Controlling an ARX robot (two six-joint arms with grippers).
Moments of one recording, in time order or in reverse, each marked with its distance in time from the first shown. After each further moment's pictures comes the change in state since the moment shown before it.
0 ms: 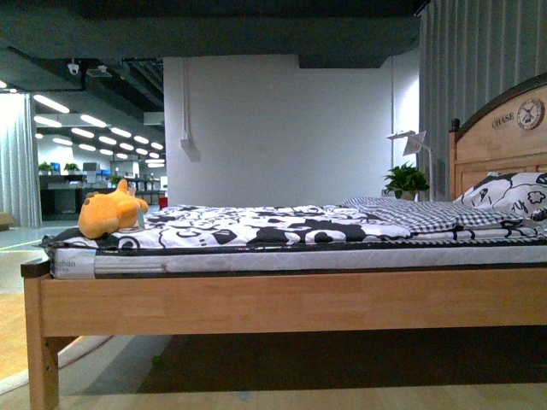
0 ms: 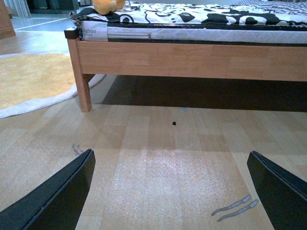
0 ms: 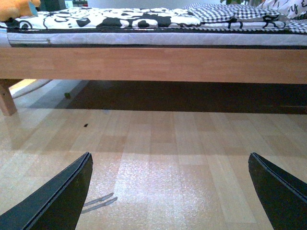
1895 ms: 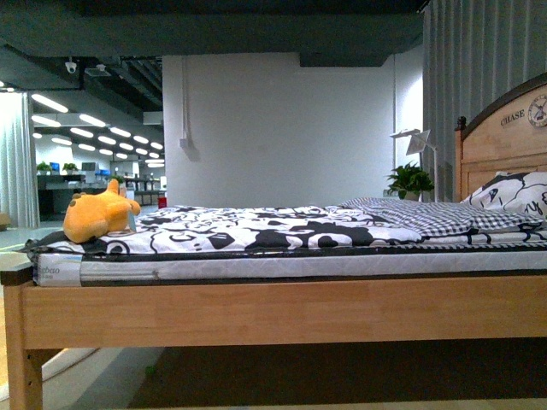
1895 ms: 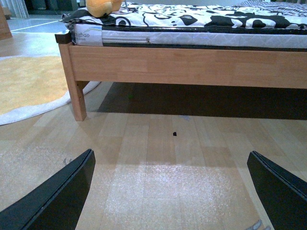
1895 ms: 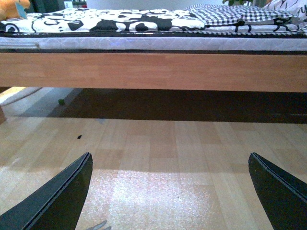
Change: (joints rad) left arm 0.000 0.000 0.000 0.000 0.000 0.000; right arm 0.000 0.000 0.000 0.000 0.000 0.000
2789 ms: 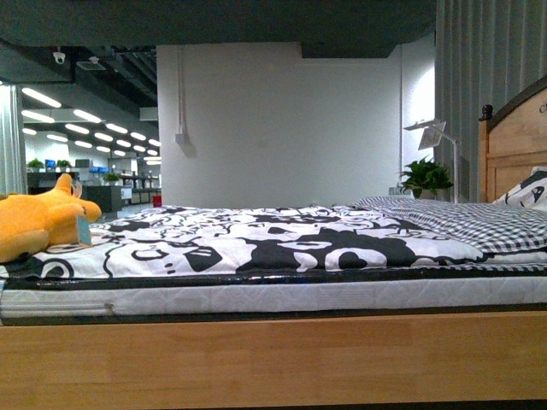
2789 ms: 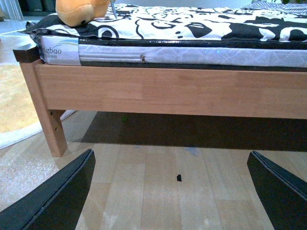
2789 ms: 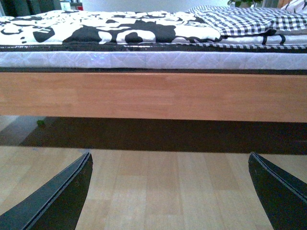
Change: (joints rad) left arm 0.000 0.000 0.000 0.000 0.001 0.000; right arm 0.000 0.000 0.000 0.000 0.000 0.000
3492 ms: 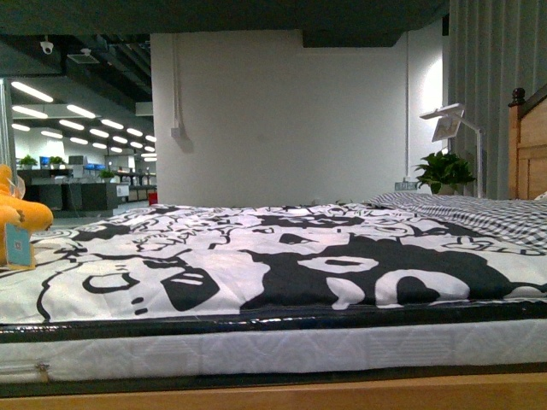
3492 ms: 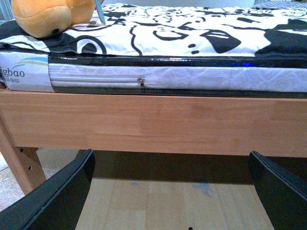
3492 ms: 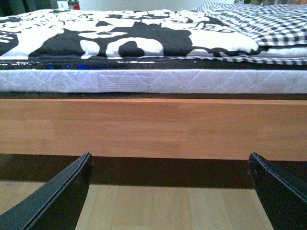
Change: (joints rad) left arm 0.000 0.000 0.000 0.000 0.001 0.000; right arm 0.000 0.001 0.000 0.000 0.002 0.000
